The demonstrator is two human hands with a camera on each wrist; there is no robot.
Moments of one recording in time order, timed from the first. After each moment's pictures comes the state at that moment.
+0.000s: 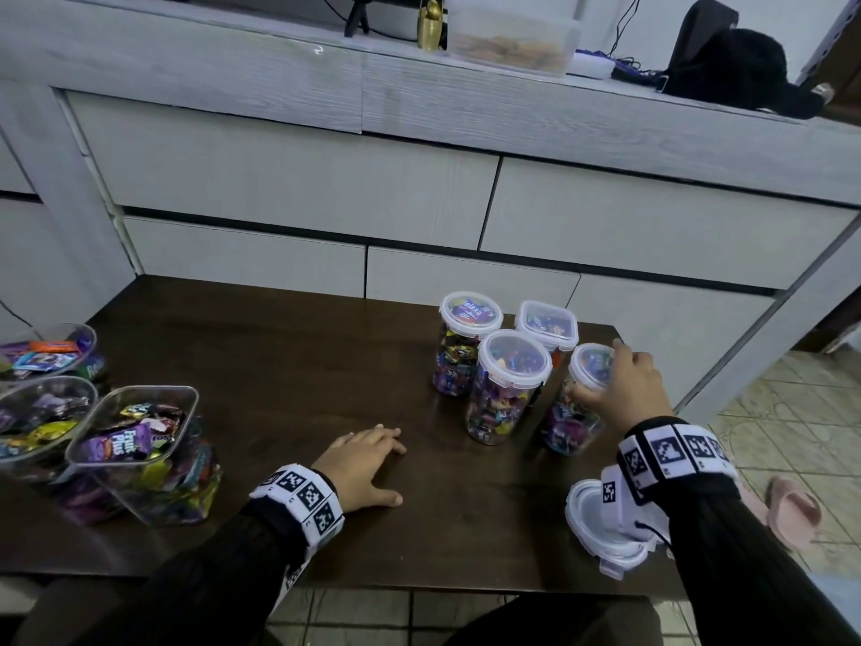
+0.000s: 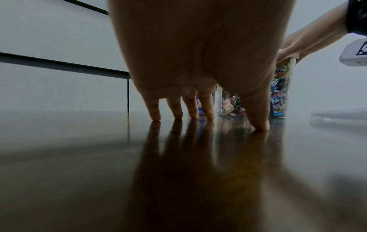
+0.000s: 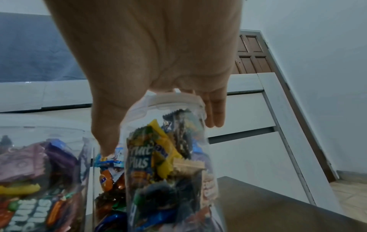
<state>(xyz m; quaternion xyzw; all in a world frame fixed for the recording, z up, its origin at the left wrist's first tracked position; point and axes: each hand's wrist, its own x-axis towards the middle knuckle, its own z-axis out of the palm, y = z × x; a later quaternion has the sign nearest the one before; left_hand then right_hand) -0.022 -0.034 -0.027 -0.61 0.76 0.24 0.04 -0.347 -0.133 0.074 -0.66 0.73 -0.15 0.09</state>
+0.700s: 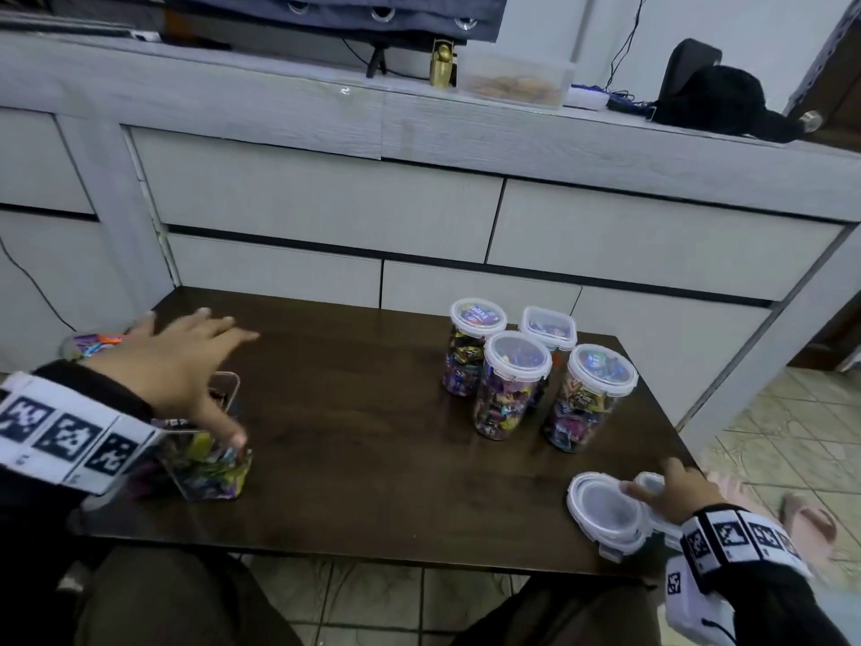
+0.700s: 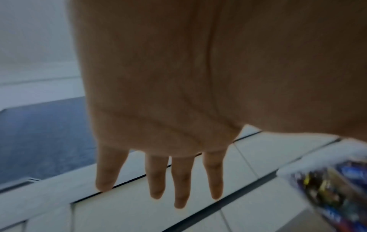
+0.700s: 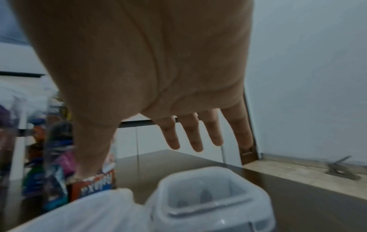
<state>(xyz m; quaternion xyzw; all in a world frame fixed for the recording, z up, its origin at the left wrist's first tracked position) 0.121 0.046 0.145 -0.76 0.62 0.07 0.18 -0.429 -0.060 0.016 -0.58 0.80 0.03 0.14</state>
